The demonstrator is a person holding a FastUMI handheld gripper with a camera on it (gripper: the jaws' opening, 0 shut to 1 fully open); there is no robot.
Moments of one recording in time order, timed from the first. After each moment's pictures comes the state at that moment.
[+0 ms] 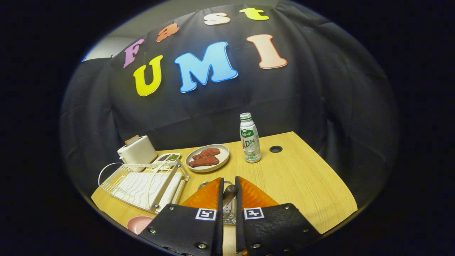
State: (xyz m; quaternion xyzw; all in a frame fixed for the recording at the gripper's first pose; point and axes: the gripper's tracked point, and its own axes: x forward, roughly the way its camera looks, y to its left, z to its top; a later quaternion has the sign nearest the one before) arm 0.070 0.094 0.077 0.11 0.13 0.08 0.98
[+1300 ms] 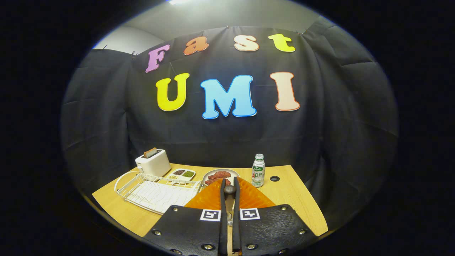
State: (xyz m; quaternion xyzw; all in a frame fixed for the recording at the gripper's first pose) arm -0.027 0.137 0.218 0.02 0.06 0.07 1.00
